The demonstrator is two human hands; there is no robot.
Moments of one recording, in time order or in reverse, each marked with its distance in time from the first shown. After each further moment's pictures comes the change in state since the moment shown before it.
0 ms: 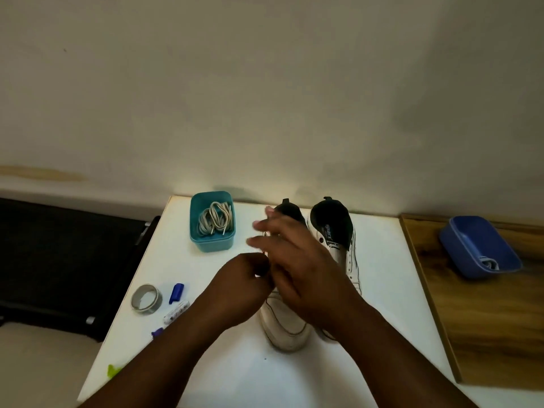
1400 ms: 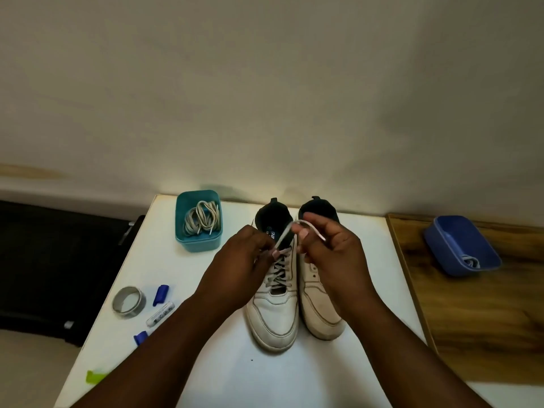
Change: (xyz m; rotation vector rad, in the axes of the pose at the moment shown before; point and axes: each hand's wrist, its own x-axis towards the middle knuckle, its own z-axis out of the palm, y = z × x) left_hand 0.036 -0.026 0.035 0.022 0.038 0.279; right_hand -0.018 0.031 -0.019 0.676 0.406 0.833
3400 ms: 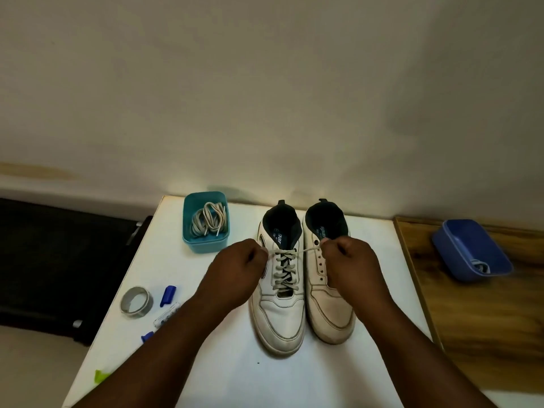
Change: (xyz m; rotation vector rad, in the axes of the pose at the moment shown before) left_hand -0.002 -0.008 -0.006 -0.150 -0.027 -0.367; right_hand 0.009 0.013 -0.017 -0.535 0.114 0.154
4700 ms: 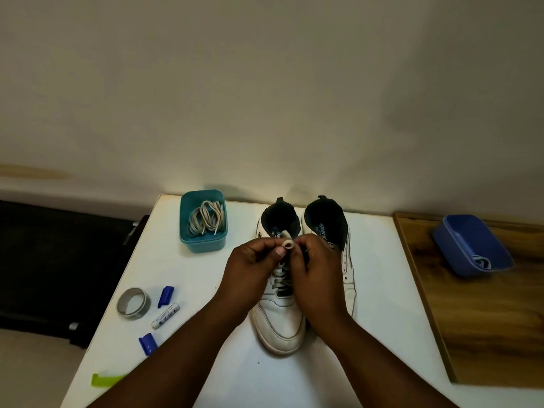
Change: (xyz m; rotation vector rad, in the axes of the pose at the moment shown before) left_hand -0.004 0.011 0.030 -0.680 -0.046 -0.043; right_hand -0.008 0.017 0.065 -0.057 0.151 -0.362
